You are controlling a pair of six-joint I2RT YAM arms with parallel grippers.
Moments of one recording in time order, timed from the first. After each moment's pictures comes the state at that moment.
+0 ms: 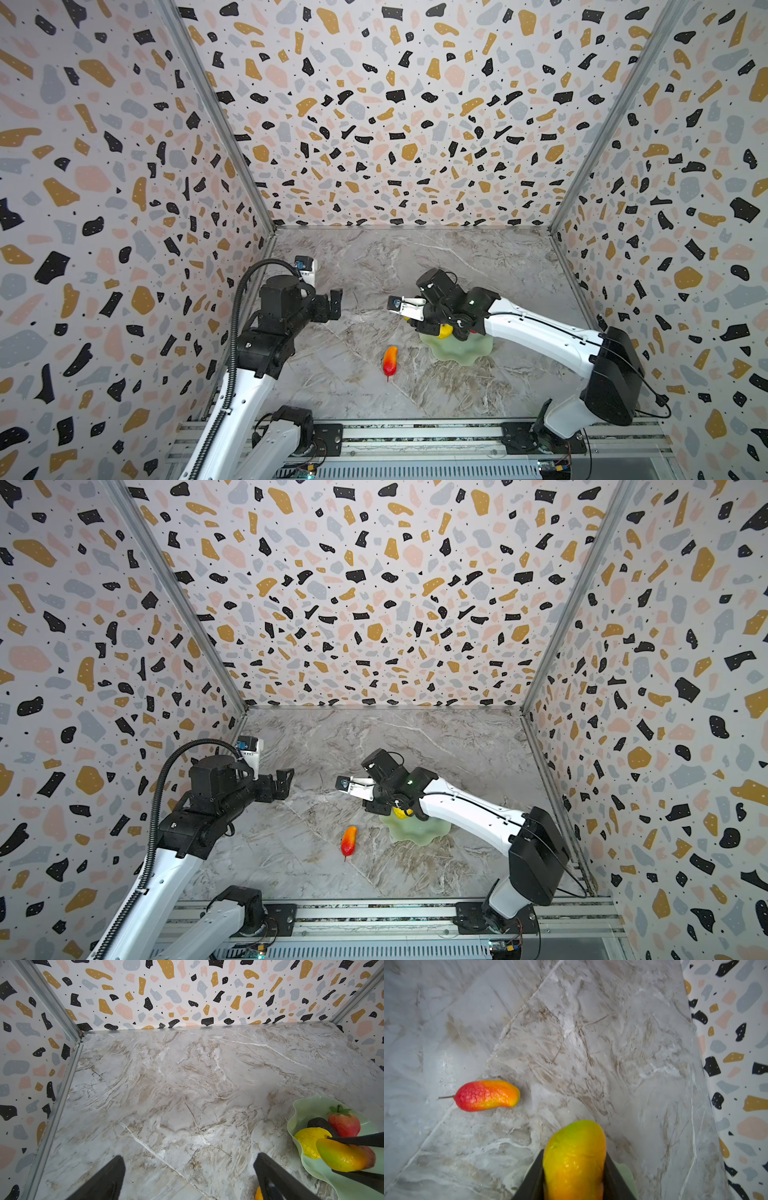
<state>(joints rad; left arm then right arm) -0.18 0.80 0.92 -0.64 0.04 -0.07 0.91 1.52 1.22 -0.58 -0.05 -0.59</state>
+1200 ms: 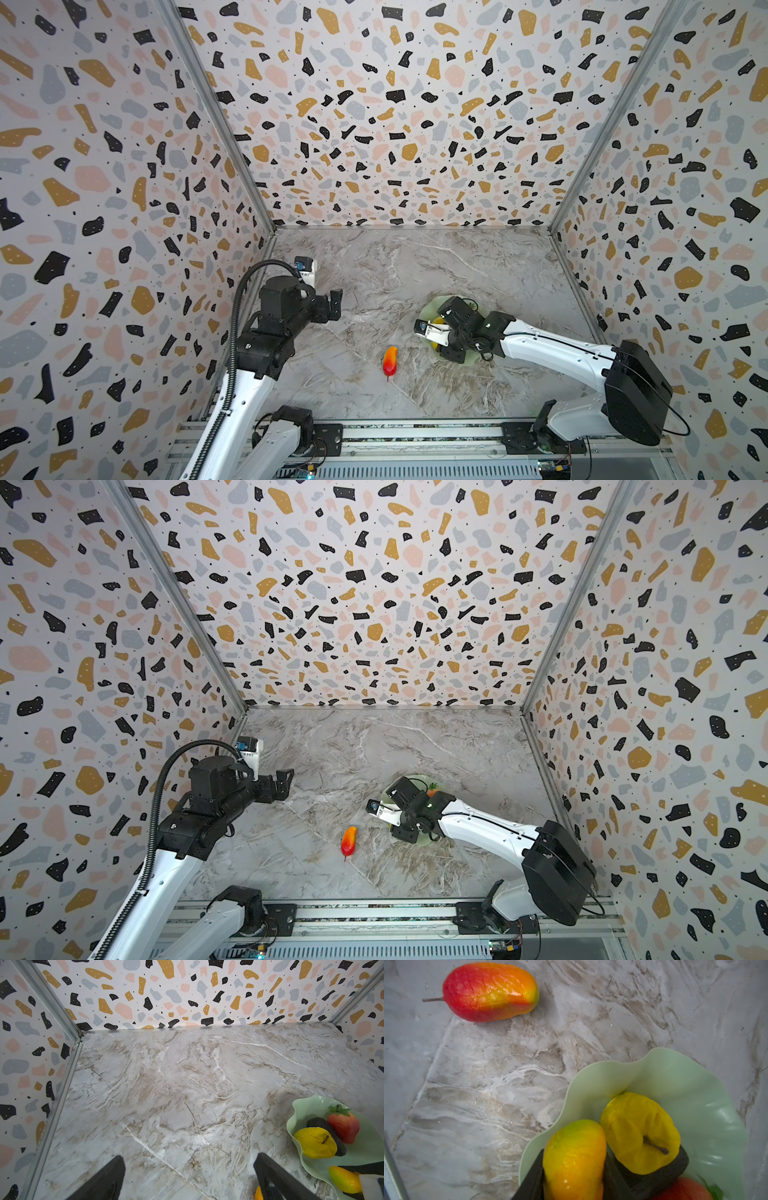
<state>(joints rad) -0.18 0.80 0.91 -0.64 0.05 -0.07 0.88 1.41 0.90 -0.57 -0.05 -0.47</state>
